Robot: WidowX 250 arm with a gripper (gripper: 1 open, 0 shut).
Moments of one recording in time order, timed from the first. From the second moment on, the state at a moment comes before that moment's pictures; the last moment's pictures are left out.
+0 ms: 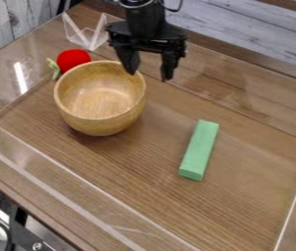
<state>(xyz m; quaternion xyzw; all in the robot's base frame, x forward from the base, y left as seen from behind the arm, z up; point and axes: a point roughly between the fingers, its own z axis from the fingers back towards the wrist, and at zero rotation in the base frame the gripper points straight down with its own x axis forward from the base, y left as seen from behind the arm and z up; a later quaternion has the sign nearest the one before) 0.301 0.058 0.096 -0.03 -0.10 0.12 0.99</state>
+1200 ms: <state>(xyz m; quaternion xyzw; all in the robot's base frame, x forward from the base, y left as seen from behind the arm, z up) 0.313 0.029 0.069 -0.05 -0.09 0.07 0.99</state>
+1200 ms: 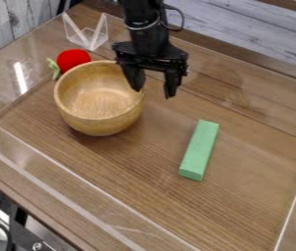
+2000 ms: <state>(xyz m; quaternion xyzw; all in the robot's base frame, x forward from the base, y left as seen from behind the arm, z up) 0.295 0.021 0.081 -0.05 -0.09 0.09 0.99</state>
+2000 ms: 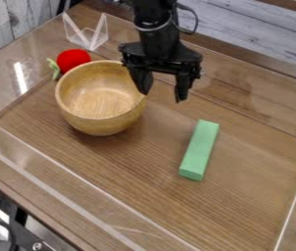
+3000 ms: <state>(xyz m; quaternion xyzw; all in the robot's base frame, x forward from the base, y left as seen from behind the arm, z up) 0.306 0.030 0.091 -0.04 -0.10 0.11 0.99</state>
